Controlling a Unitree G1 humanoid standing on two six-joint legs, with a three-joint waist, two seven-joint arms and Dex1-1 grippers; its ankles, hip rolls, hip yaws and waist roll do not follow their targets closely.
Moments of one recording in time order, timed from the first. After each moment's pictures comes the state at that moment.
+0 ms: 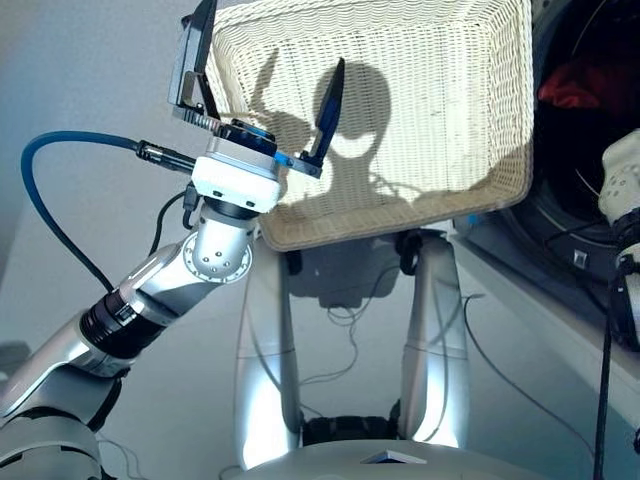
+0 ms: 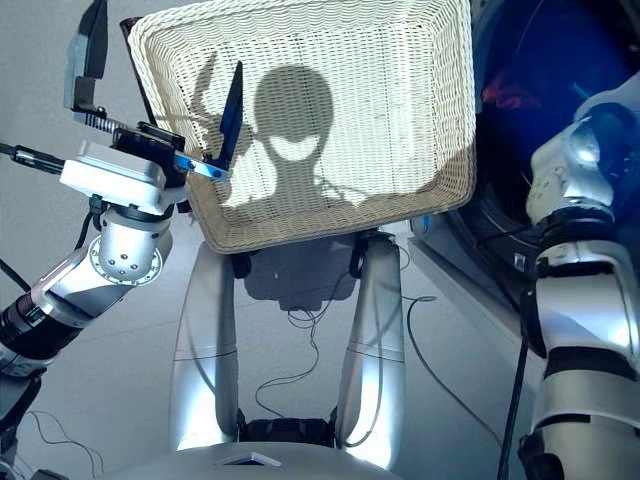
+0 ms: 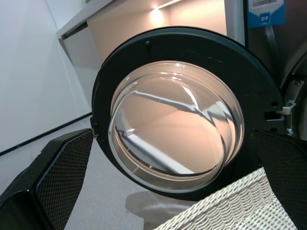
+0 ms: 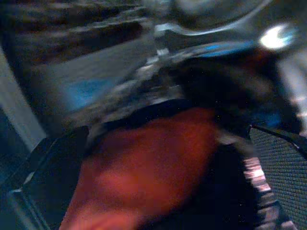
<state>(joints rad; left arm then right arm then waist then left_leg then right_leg) -0.58 0.79 -0.52 -0.33 -0.06 -0.33 0.59 -0.84 -0.70 0.22 0.62 0.77 -0.38 -0.58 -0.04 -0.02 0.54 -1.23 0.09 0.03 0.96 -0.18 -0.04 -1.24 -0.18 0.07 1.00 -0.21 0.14</state>
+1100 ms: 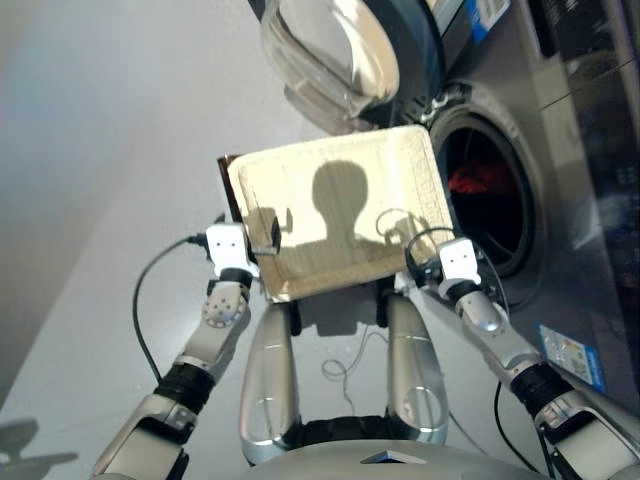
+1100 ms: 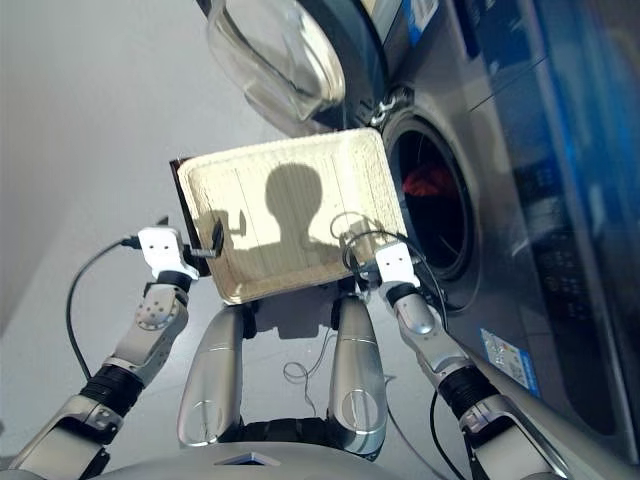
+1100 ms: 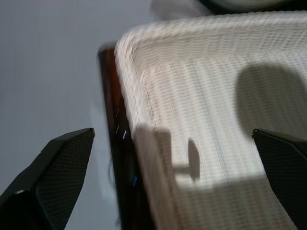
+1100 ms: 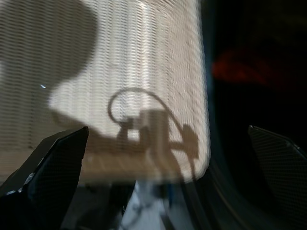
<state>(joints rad) -0.15 0.32 -0.30 0.63 -0.45 -0.33 0.11 -0.16 -0.42 0.37 0.67 0.30 -0.29 -0.09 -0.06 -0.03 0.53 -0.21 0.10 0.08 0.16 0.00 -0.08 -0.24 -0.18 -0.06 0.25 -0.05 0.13</state>
